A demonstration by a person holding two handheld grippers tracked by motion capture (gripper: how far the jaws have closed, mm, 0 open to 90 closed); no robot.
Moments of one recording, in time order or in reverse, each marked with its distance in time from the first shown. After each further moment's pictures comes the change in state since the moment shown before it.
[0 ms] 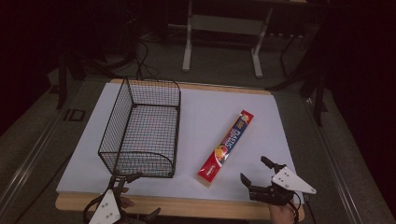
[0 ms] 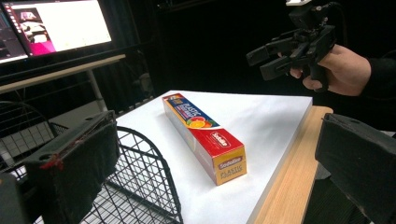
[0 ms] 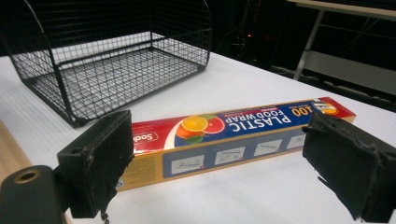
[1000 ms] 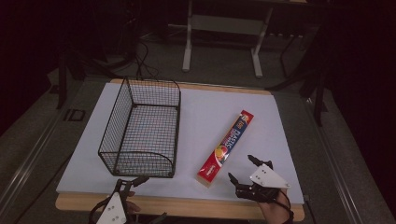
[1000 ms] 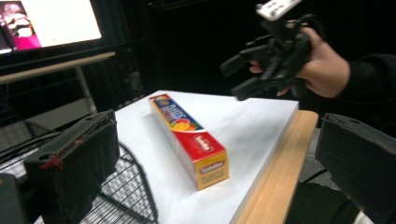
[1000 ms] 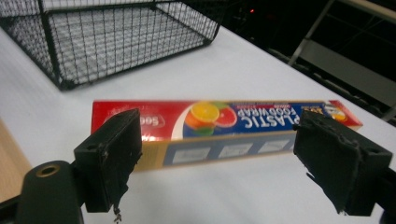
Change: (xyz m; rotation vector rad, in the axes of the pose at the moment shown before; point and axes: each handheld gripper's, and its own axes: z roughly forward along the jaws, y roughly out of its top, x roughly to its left) left arm -0.015 0.003 0.007 -0.006 -0.039 -0.017; right arm 0.027 0.015 0.027 0.142 -0.037 -0.179
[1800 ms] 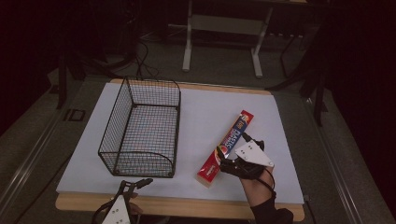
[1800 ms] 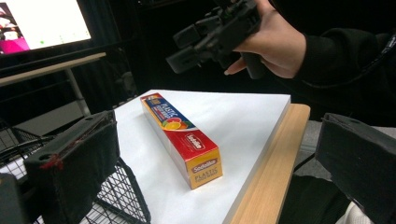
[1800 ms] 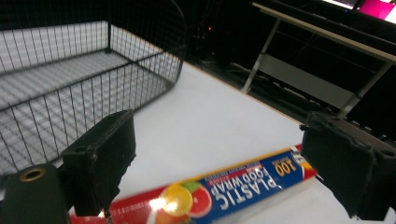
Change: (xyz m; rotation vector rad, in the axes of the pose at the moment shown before) left arm -0.003 0.000 0.003 0.012 -0.028 0.016; right arm 0.003 0.063 0.039 -0.062 -0.169 0.080
